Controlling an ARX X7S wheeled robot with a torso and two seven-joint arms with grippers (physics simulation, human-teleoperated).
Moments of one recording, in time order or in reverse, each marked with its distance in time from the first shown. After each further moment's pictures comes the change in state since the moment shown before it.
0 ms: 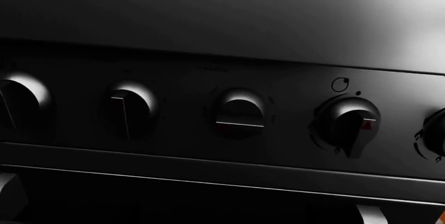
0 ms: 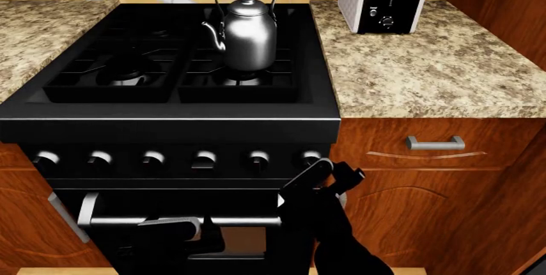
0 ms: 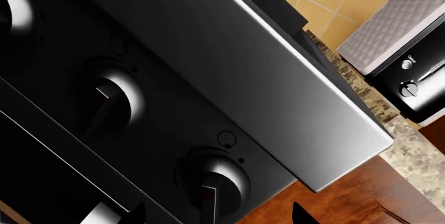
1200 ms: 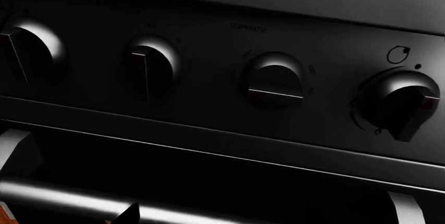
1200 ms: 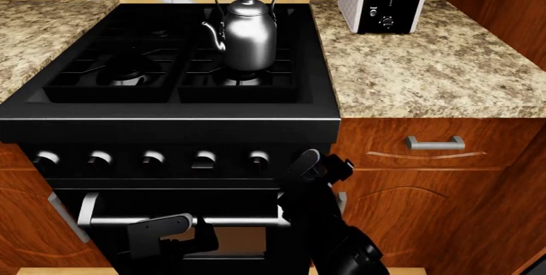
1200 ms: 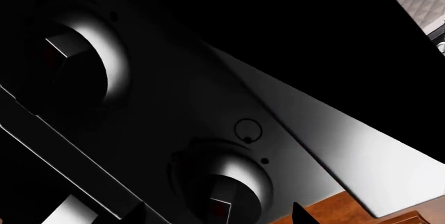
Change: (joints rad) left arm -0.061 -0.013 -0.006 -0.126 -0.080 -0.026 -0.030; right arm 0.245 -0.102 -0.084 0.578 0.064 -0.184 0.111
